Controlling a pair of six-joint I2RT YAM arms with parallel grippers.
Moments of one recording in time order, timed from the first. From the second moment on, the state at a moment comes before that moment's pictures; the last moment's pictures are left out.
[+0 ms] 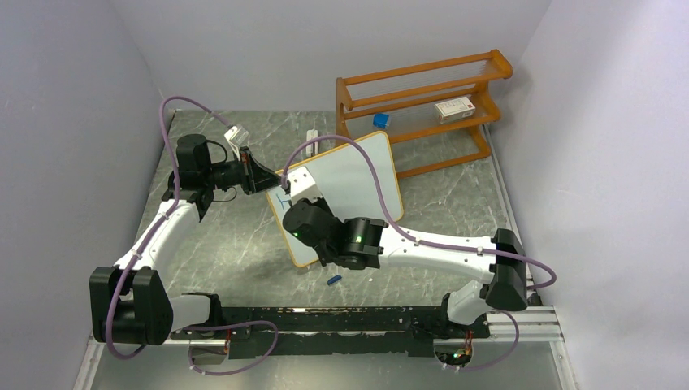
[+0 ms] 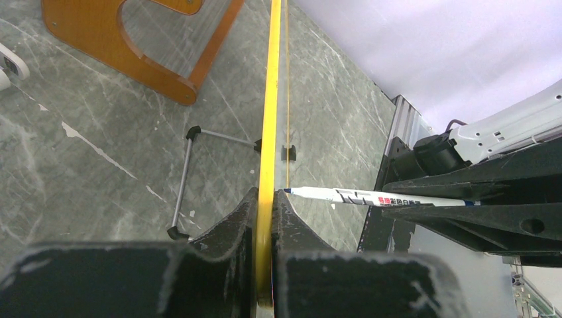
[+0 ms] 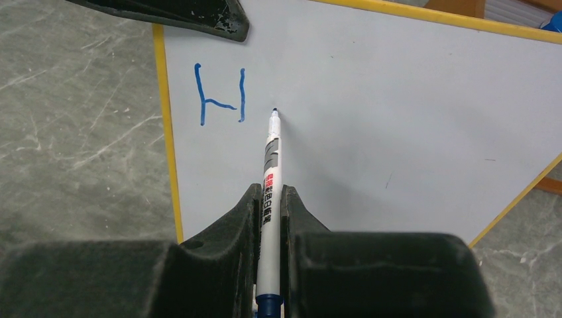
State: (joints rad) left arm -0.07 1.24 0.84 0.04 1.09 -0.24; right arm 1.32 1.53 1.34 -0.41 0.80 0.25
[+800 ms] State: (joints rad) left arm -0.07 1.24 0.84 0.04 1.09 -0.24; right arm 1.31 1.54 1.34 -0.40 0.80 0.24
